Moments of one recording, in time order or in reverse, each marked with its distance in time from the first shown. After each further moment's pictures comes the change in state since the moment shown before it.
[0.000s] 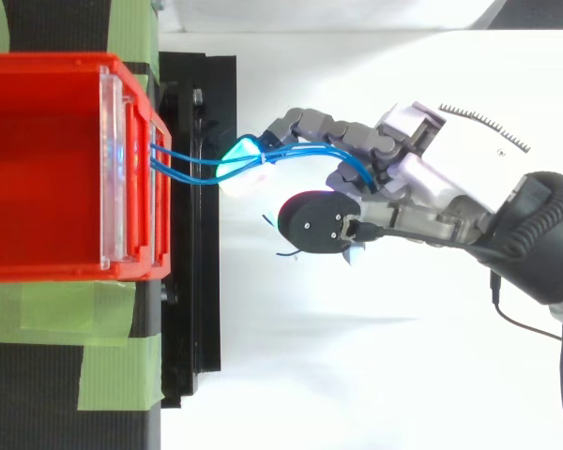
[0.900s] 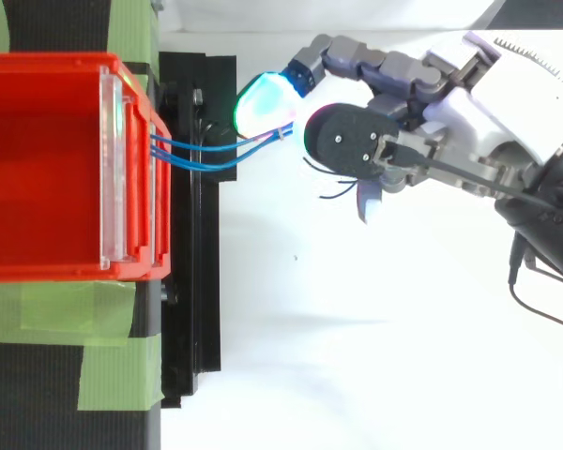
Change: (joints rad) arm -0.014 0.063 0.016 -0.014 0.096 0.019
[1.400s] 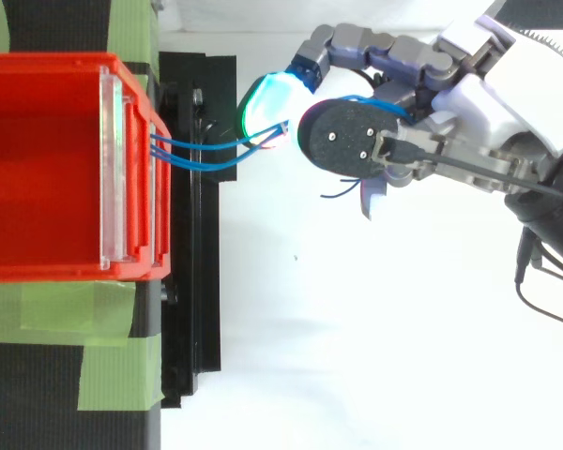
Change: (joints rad) arm 0.001 0.023 0.001 -0.001 -0.002 -0.002
